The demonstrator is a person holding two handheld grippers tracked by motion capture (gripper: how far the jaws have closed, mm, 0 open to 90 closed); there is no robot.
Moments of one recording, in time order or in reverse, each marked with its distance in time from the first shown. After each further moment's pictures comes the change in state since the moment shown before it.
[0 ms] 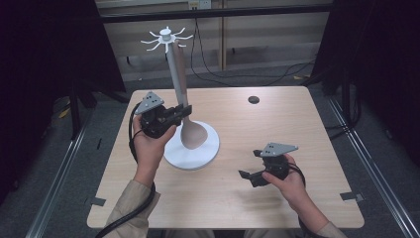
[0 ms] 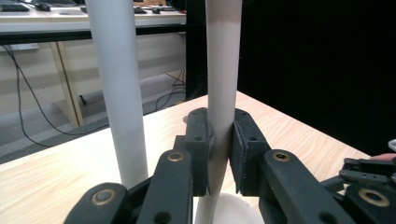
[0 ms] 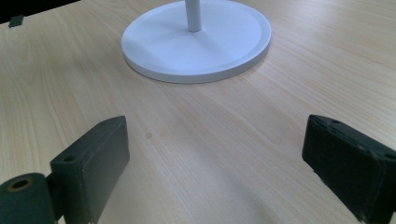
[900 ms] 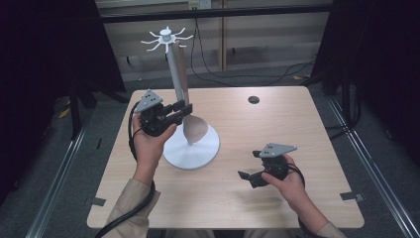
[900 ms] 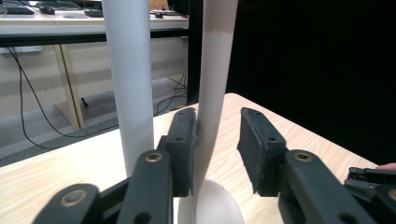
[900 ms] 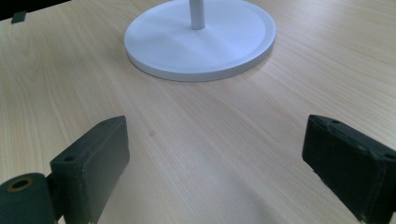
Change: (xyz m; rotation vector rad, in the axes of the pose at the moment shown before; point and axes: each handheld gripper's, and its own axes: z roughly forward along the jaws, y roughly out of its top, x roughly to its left) left arm 0.004 0.000 0.002 -0.018 0.010 -0.018; right arm 0.001 0.000 0.001 0.008 0.012 -0.008
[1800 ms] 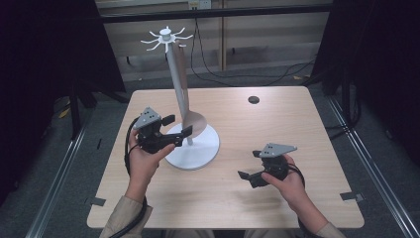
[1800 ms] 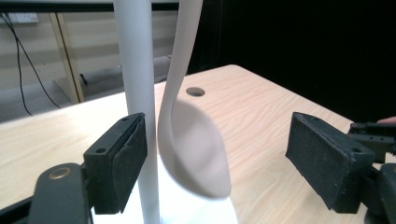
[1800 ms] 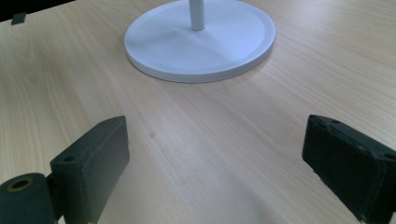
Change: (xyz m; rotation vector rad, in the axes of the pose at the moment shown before) left arm 0.000 -0.043 -0.015 0.079 0.002 -0.016; right arm 0.001 0.001 -0.001 -0.002 -0.008 -0.002
